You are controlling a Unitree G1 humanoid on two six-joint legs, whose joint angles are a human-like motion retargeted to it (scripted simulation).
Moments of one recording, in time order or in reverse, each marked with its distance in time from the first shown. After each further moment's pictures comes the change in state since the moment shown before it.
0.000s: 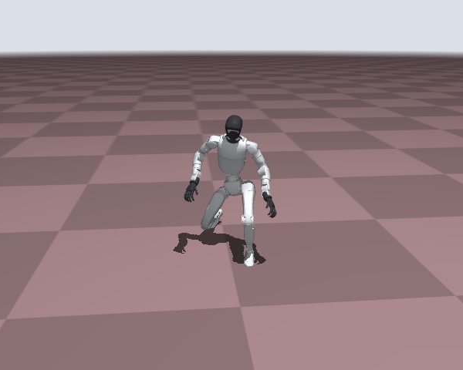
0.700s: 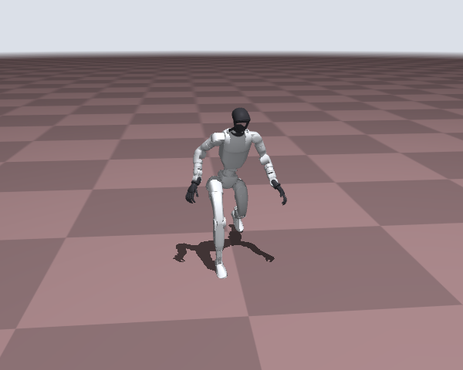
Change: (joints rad) left arm 0.005 -0.156 -0.012 0.031 0.122 0.024 -0.124; right arm 0.268 0.059 -0.193 0.191 0.347 -0.040 -0.101; waist -0.218 0.513 -0.271; left_leg 1.298 0.220 -0.332 -0.930 -0.069 0.115; right_leg -1.231 0.554 -0.255 -0.445 0.784 0.125
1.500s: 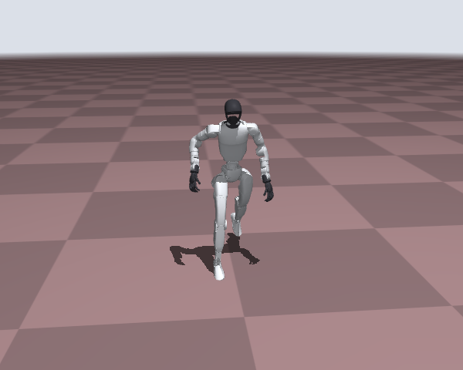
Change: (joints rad) left arm 0.213 -0.088 -0.202 0.150 0.064 -0.070 -0.049; right arm 0.074 -0.195 0.098 -0.240 0.104 -0.095 0.212; waist -0.357 -0.083 0.046; left_leg 0.091 -0.289 -0.098 -0.396 0.723 -0.115; right_leg 0.459 -0.153 0.055 -0.394 0.137 0.000
